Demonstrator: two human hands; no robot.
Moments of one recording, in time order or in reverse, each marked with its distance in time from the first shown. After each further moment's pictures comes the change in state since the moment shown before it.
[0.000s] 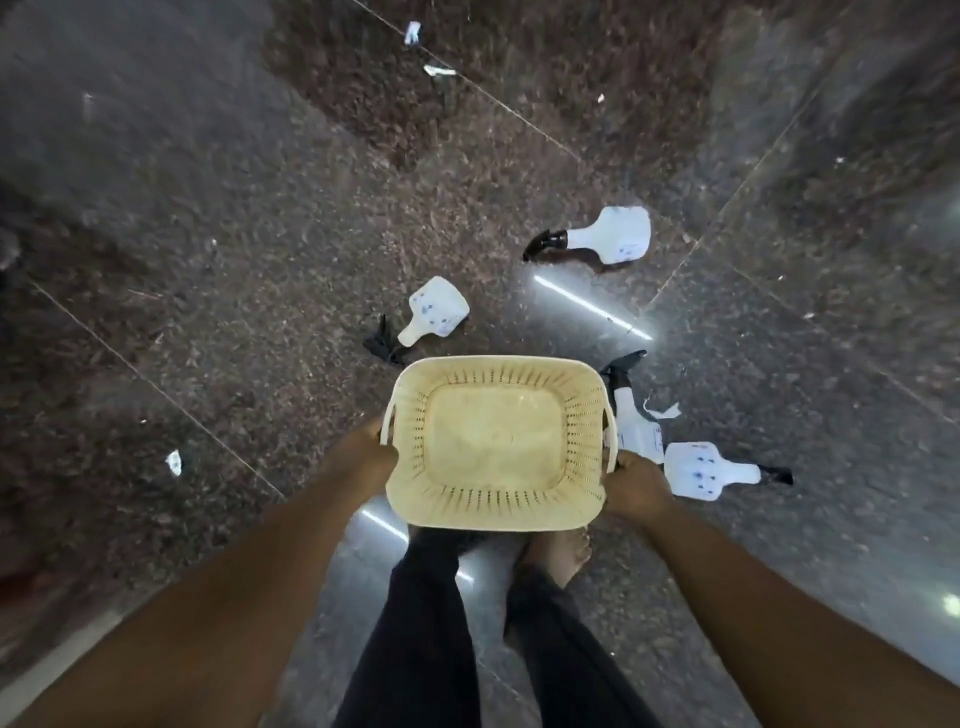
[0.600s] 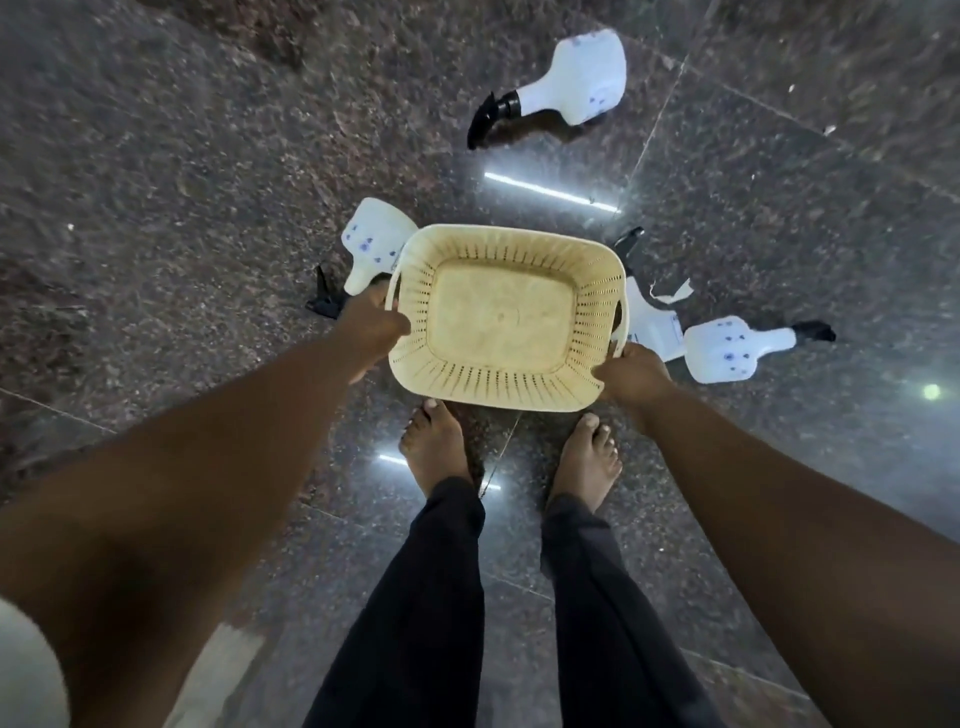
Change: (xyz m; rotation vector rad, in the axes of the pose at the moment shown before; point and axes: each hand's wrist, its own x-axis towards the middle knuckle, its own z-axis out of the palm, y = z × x) left_hand 0.115 0.076 0.025 -0.002 -0.263 0.154; right_hand 0.090 0.014 0.042 0.362 0.122 0.177
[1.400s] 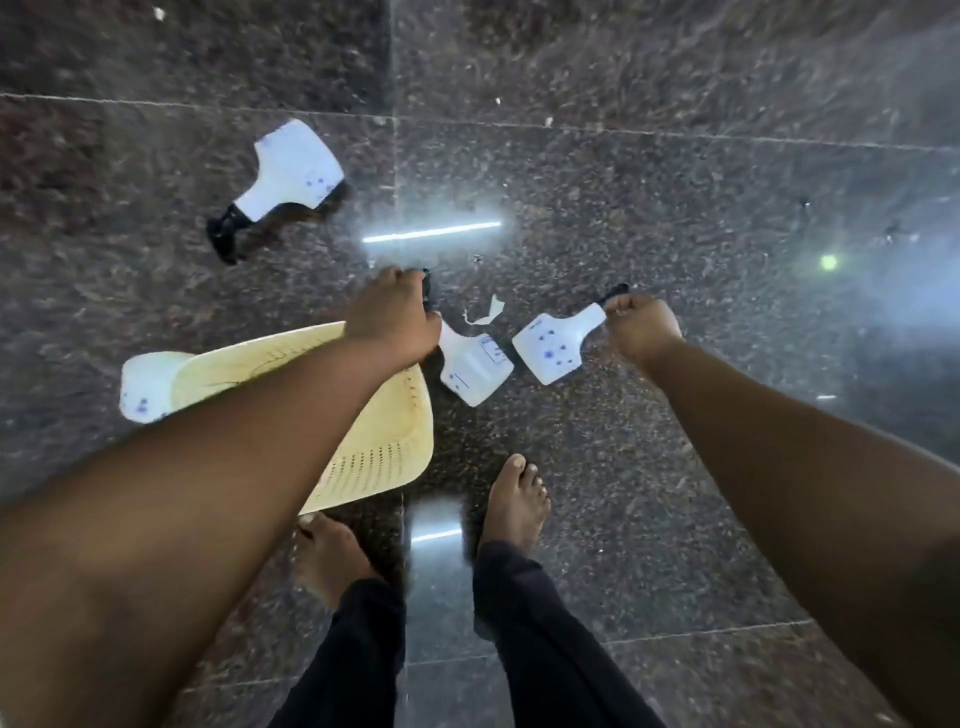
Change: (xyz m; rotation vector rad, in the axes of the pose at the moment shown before) left_hand 0.015 0.152 0.227 1.084 -0.022 0.635; right_hand 0.056 0.072 -0.204 0.219 0.349 0.035
